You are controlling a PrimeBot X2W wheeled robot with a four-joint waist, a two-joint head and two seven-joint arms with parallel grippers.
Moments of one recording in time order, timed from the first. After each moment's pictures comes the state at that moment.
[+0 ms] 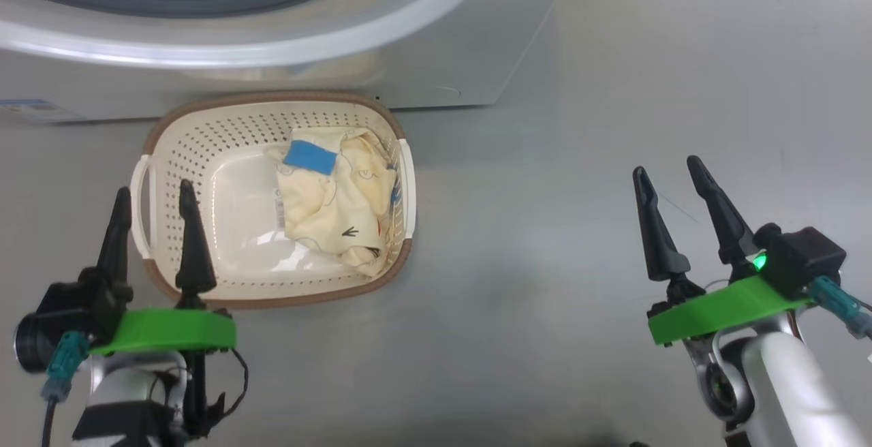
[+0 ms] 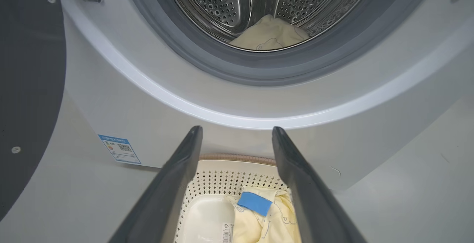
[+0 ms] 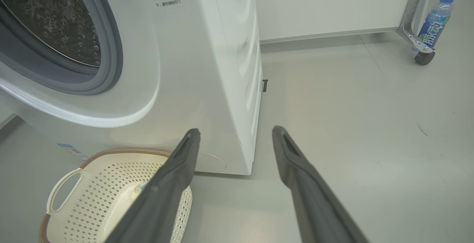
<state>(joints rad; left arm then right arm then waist) -0.21 0.16 -0.10 0.13 -0.30 0.06 -0.25 -0.15 -0.09 0.15 0.08 0.26 0.13 -0.26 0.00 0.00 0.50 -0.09</state>
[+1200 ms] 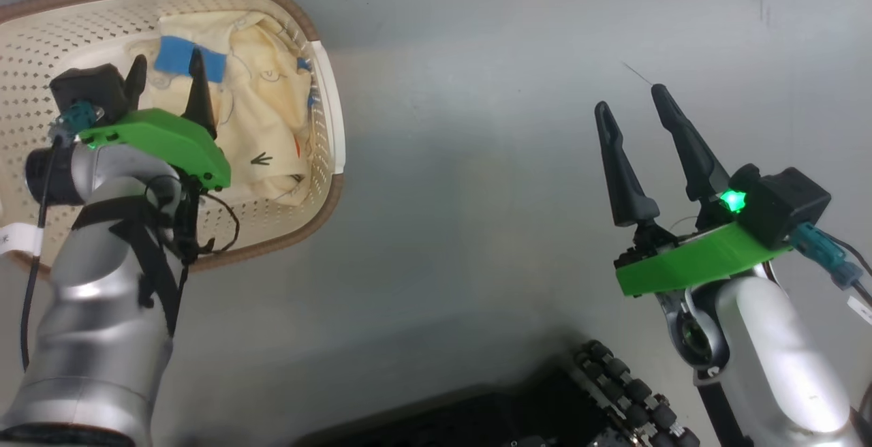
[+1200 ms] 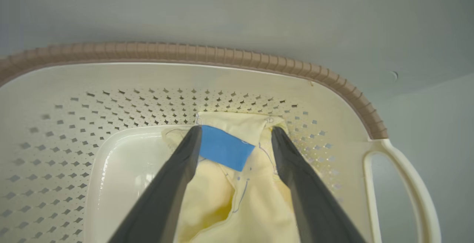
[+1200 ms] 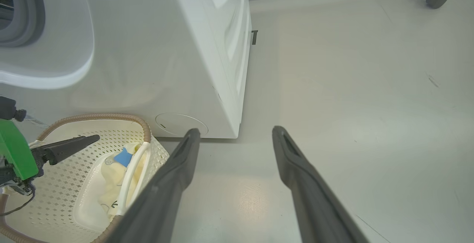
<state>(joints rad) -0.93 0.11 -0.20 0.99 -0.35 -0.11 -0.20 -0.31 -0.06 0.21 0.05 0.27 0.13 -0.26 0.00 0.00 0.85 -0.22</state>
